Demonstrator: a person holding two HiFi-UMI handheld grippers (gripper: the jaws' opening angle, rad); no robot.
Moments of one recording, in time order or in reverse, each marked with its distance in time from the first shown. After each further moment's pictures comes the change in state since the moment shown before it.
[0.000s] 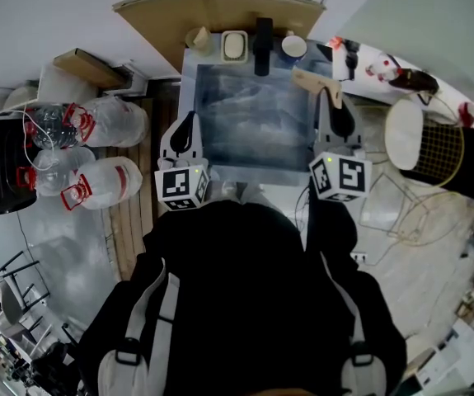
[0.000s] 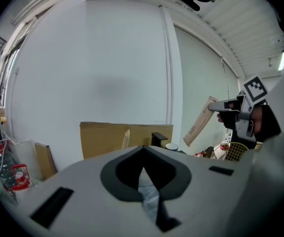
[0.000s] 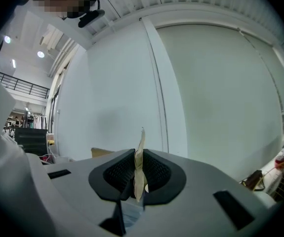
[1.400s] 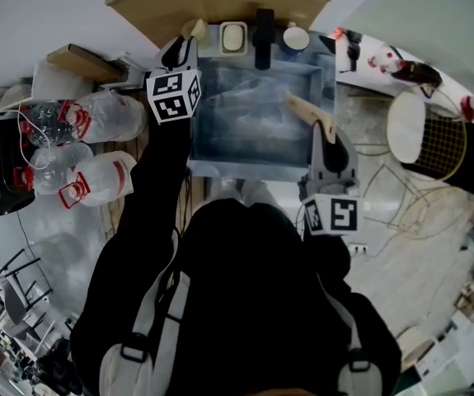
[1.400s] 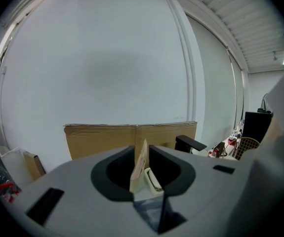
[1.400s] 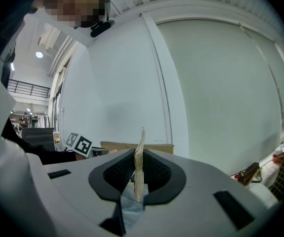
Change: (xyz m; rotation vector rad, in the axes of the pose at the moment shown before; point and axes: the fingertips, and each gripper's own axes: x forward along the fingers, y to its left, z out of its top) left arm 0.166 0.070 0.026 0.025 0.077 0.014; right arm -0.054 0.038 -0.021 0.010 0.075 0.028
